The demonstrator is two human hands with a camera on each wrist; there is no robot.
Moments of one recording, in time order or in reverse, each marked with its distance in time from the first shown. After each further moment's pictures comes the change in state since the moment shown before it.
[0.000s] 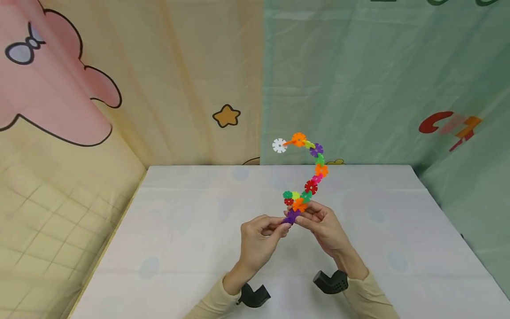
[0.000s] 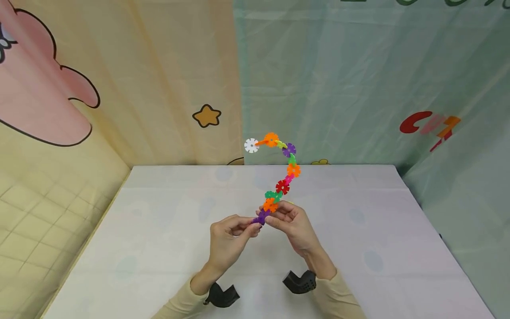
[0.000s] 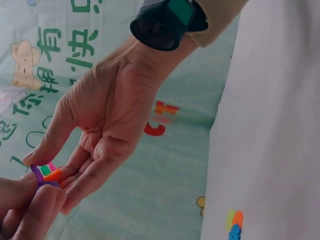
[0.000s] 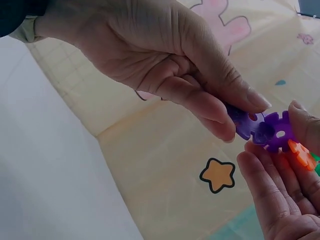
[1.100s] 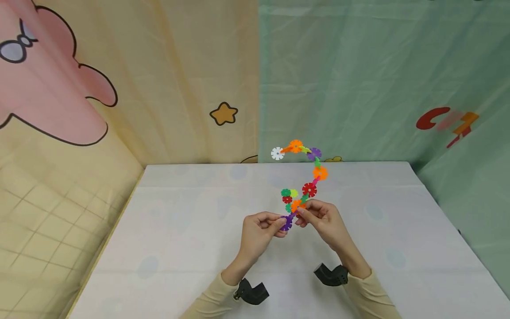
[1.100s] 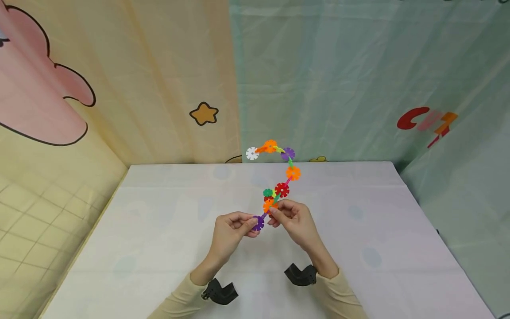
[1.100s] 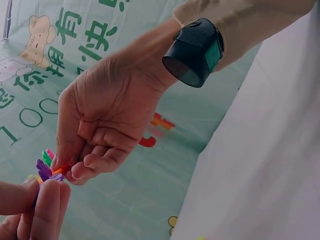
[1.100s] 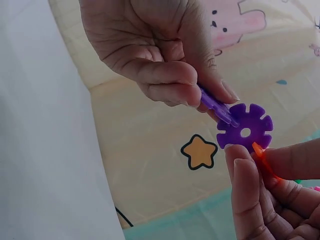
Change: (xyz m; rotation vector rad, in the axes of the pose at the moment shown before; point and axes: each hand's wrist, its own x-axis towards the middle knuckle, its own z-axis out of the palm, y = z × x) left_hand -0.001 -0.014 0.000 -0.274 -0.052 -0.617; right_hand 0.000 -0.007 -0.005 -0.424 0.134 0.018
